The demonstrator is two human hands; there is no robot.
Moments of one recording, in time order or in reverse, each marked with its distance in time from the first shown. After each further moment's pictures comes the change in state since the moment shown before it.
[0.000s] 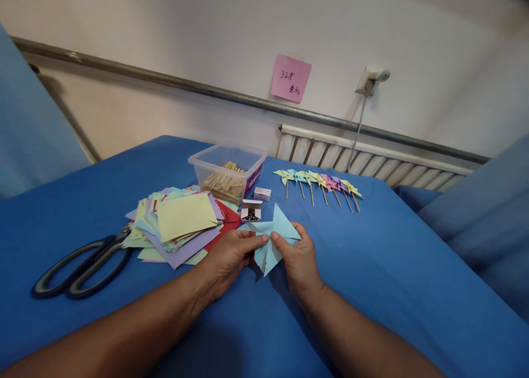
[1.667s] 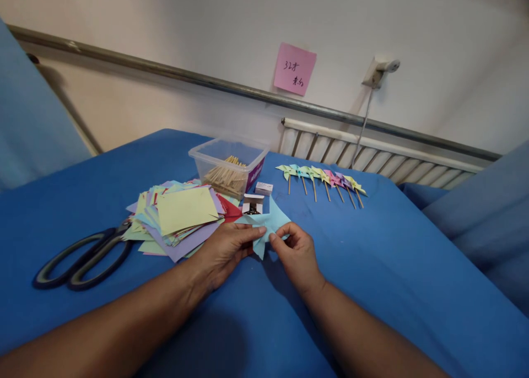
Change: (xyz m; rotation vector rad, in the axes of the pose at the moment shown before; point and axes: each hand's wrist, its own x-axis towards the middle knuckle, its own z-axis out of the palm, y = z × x) left_hand 0.000 0.008 -0.005 -0.013 0.032 -0.026; right_hand -0.005 -0.014 -0.002 -0.410 -0.108 -0.152
